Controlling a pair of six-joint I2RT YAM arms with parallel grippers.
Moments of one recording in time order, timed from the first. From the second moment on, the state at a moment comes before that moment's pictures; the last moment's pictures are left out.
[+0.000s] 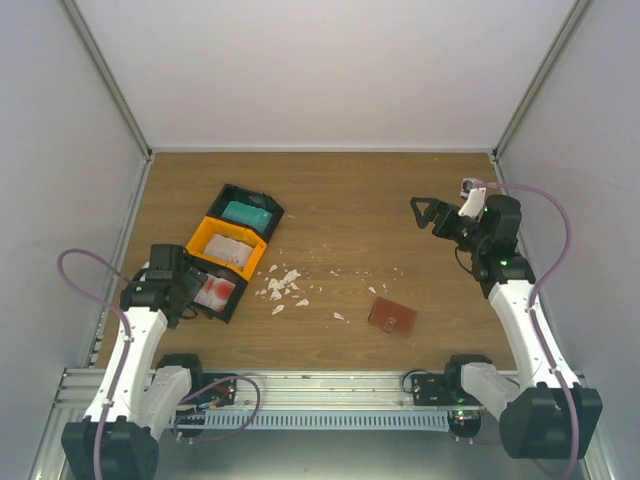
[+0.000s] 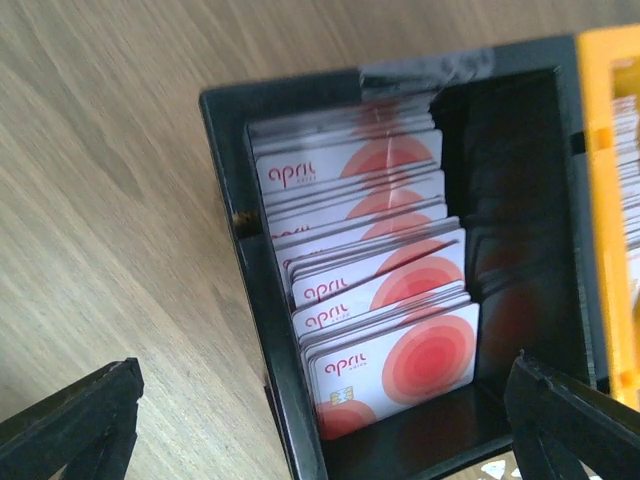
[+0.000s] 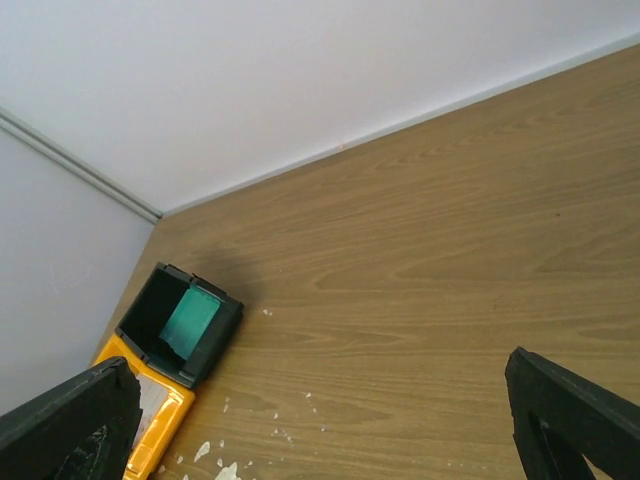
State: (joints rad) left arm 0.05 0.82 0.69 -0.99 -0.16 -1.01; right arm -0.01 1.00 0.81 -0.20 -0.49 0.47
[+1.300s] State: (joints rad) left arm 0.06 1.23 0.81 -0.51 -0.06 -0.70; right arm 0.47 1.21 0.55 -0.60 0.01 0.87
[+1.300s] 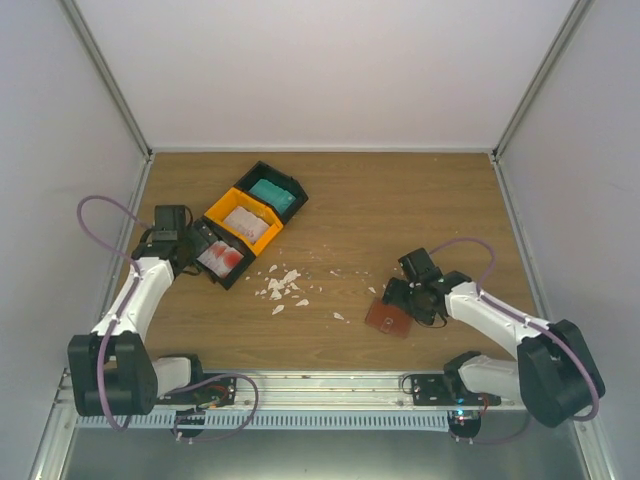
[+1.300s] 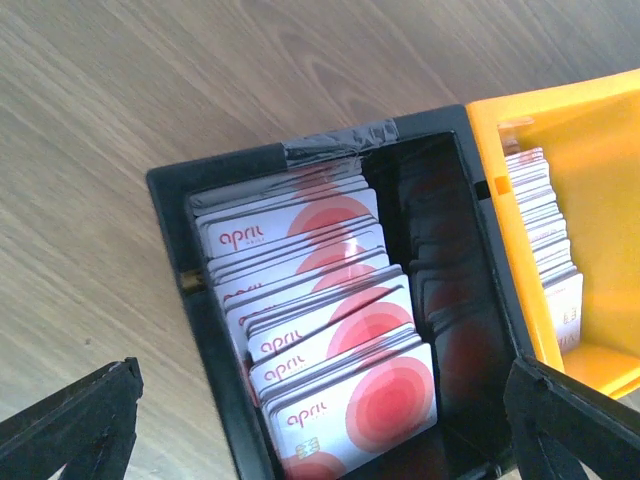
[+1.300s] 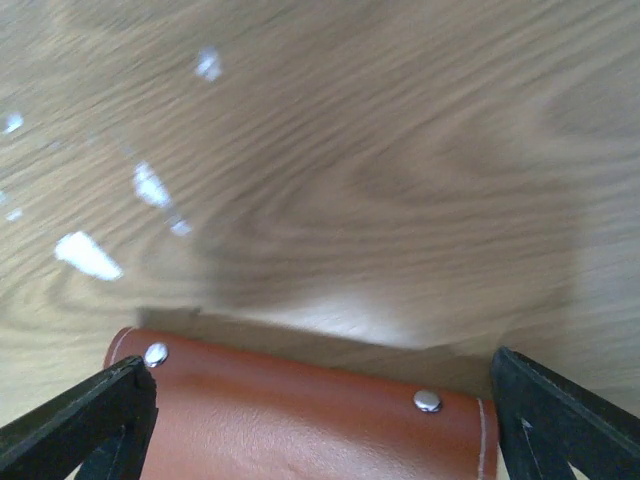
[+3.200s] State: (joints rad) left arm -0.57 1.68 0.91 -0.15 0.58 -0.64; right arm 0.88 1.32 0.60 -0.50 -0.07 0.79
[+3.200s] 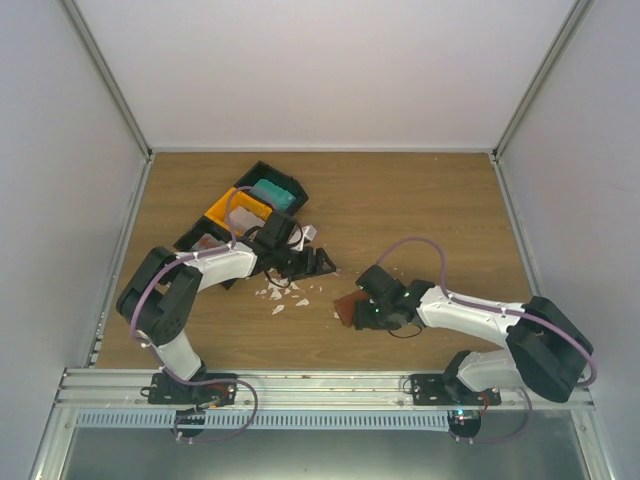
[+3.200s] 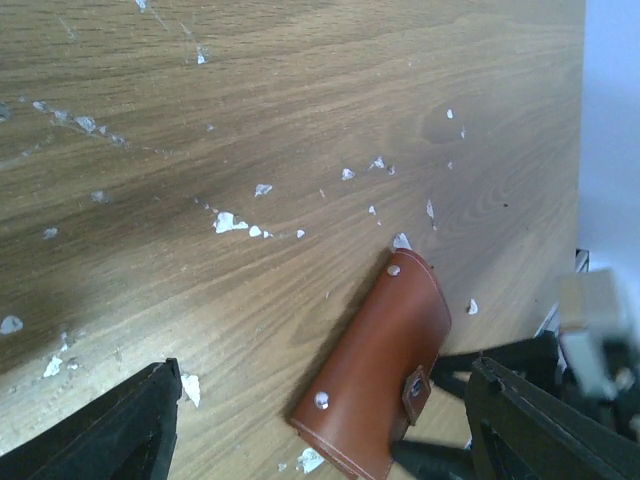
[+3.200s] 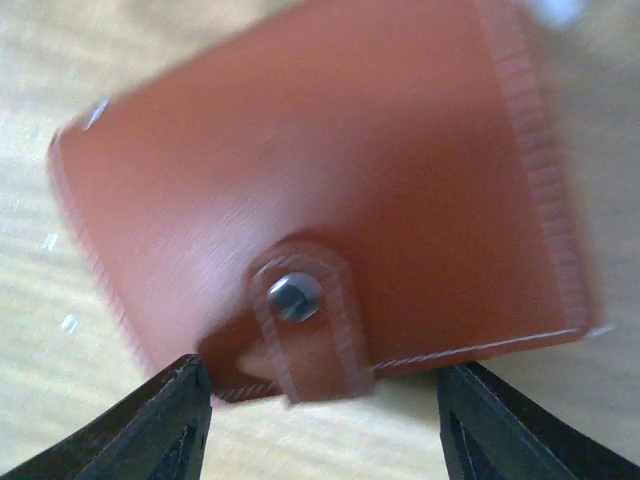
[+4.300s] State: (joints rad) left arm -0.57 1.77 0.85 -0.06 0.59 -0.65; right arm 0.60 1.68 0.85 -0.21 -0.27 0.38
